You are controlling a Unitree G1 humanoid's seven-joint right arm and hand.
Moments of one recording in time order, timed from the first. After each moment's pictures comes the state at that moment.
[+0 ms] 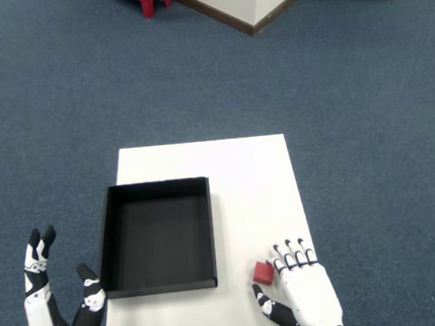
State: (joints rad) arm -0.22 -0.15 0.75 1.28 -0.95 -0.16 -1.12
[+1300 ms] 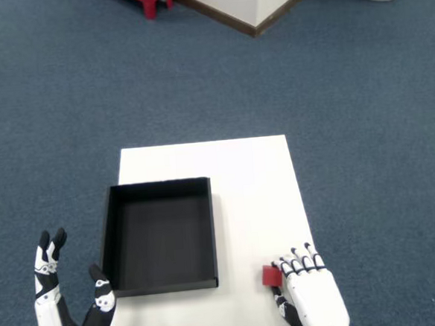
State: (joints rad) arm -0.23 -0.15 0.82 1.38 -0.87 -0.22 -1.21
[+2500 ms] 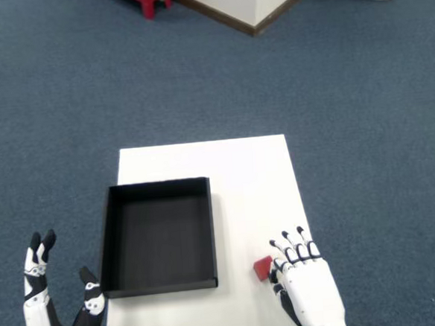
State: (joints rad) arm -0.26 -0.16 0.89 1.35 -0.85 -0.32 -1.43
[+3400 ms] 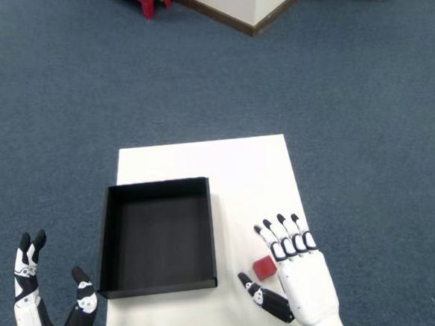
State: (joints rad) arm -0.28 -0.16 0.94 1.29 -0.82 -0.33 -1.53
